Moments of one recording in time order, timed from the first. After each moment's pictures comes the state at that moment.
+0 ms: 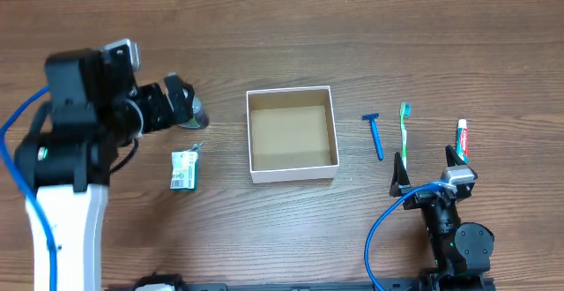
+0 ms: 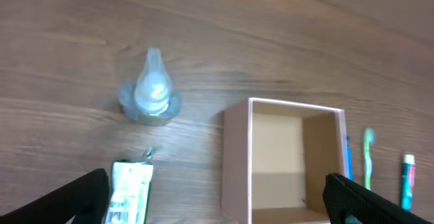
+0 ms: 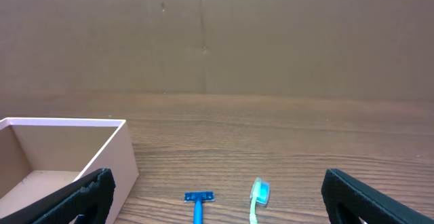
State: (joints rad) left arm 0.05 1.24 1.45 -1.06 0.25 -0.28; right arm 0.04 0.01 0.02 -0.03 -0.08 0.02
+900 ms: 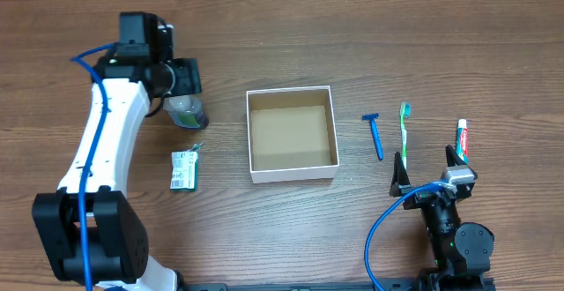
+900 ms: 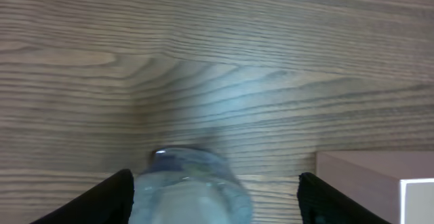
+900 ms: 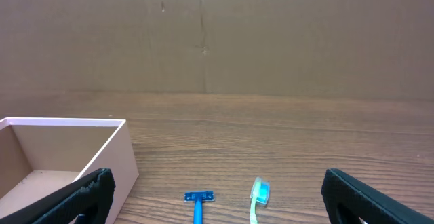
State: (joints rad) left arm 0.00 1.75 1.45 -0.77 0.08 -0.13; right arm 0.04 0.01 0.02 -0.03 -0.08 0.02
